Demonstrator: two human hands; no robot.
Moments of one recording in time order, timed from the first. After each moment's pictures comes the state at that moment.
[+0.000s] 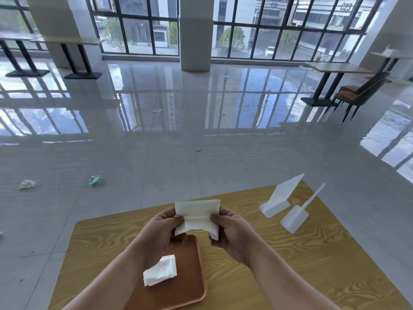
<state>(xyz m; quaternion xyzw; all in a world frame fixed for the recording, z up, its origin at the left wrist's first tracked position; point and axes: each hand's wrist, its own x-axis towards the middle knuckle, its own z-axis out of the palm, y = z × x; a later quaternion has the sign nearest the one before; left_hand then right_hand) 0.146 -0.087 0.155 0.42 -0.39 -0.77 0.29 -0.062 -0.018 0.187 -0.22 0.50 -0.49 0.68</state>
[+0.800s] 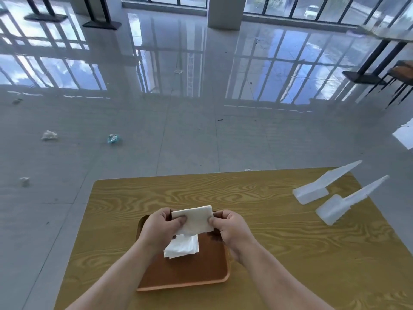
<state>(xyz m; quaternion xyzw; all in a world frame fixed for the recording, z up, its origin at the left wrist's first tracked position) 0.218 -0.098 0.037 0.62 -0.47 -0.57 0.26 0.006 -0.062 0.050 -0.25 0.67 -0.37 0.60</state>
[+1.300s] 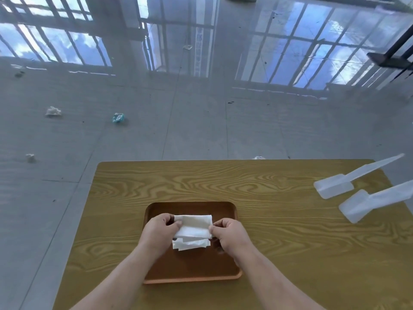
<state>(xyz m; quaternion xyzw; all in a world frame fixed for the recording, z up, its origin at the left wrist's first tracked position) 0.249 -0.099 -0.042 0.70 -0.47 -0.51 0.17 0.035 -0.065 -0.023 -0.29 0.73 -0.24 0.58</state>
